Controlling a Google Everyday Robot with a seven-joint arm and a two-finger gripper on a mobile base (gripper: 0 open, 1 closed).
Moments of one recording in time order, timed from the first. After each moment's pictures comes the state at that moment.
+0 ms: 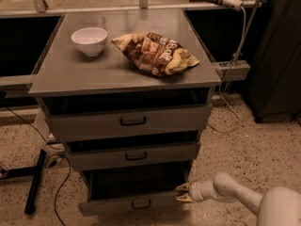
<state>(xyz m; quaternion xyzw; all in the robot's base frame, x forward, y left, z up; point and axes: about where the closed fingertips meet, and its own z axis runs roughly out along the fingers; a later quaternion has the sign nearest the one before) 0.538 -0.163 0.190 -0.67 0.63 0.18 0.36</state>
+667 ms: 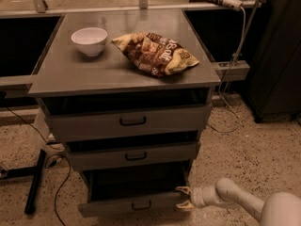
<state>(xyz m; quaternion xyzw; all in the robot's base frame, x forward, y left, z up) 0.508 -0.170 0.177 -0.67 0.63 0.20 0.35</state>
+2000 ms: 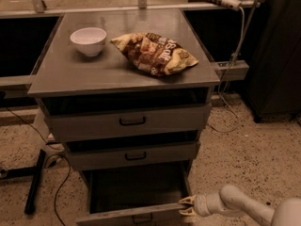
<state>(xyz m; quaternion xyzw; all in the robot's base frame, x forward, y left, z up) 0.476 -0.177 0.183 -0.66 0.63 0.21 0.35</state>
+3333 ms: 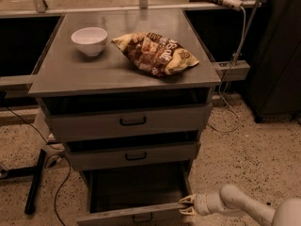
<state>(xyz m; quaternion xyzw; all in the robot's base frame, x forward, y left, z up) 0.477 -0.177 0.185 -0.67 0.63 0.21 0.35</state>
